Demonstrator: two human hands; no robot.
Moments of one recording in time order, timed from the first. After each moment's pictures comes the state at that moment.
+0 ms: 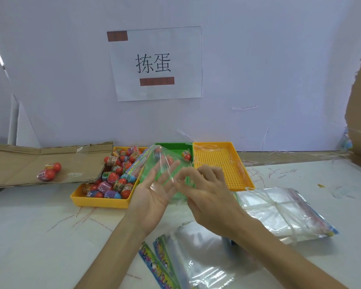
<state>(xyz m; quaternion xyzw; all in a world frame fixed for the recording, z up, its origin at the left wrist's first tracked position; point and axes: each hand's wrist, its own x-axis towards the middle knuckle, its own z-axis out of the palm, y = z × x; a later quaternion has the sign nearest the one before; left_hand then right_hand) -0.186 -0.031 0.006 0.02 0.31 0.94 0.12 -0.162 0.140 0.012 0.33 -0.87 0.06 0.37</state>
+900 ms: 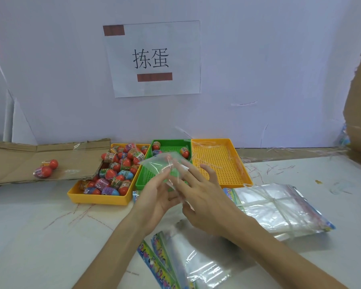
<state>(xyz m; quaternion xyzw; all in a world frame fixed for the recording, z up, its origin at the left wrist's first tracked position) -0.180 -0.023 0.002 0.06 0.49 0.85 0.15 -0.163 0.134 0.011 0.30 -0.94 0.02 0.18</state>
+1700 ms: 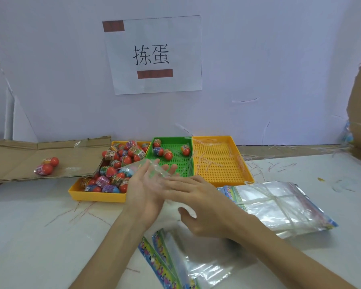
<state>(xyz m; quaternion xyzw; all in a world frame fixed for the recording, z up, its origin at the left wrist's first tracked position) -0.181 -0.031 0.010 -0.04 0.35 0.93 0.09 -0.158 0.138 0.009 0.44 -0.86 0.19 0.17</state>
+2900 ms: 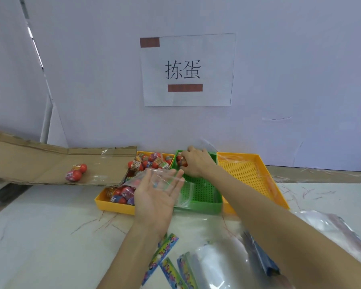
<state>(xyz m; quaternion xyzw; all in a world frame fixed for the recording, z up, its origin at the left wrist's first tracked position) -0.185 -0.055 0.027 -0.09 0.27 0.96 -0.06 -0.363 0.059 0.018 0.22 -0.97 0.01 0.10</state>
